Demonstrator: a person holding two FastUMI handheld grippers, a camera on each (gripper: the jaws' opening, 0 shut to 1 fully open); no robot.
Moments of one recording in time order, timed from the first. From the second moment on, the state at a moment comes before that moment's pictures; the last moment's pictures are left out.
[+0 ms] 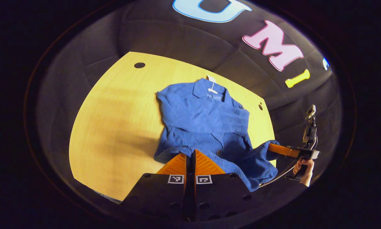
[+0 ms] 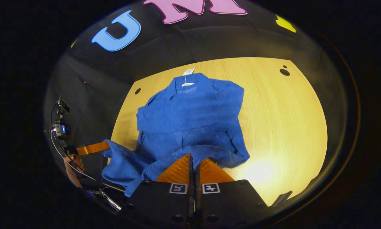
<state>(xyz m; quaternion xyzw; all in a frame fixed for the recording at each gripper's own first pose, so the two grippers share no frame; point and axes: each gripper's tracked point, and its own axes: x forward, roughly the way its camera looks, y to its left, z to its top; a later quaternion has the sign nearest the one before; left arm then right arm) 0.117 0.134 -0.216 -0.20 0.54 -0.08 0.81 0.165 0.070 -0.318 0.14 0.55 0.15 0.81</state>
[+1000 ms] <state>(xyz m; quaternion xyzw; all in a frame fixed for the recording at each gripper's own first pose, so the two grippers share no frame) 0.349 0.152 -0.325 -0.18 0.57 0.02 0.80 0.383 0.046 -0.464 0.11 0.58 0.06 0.81</state>
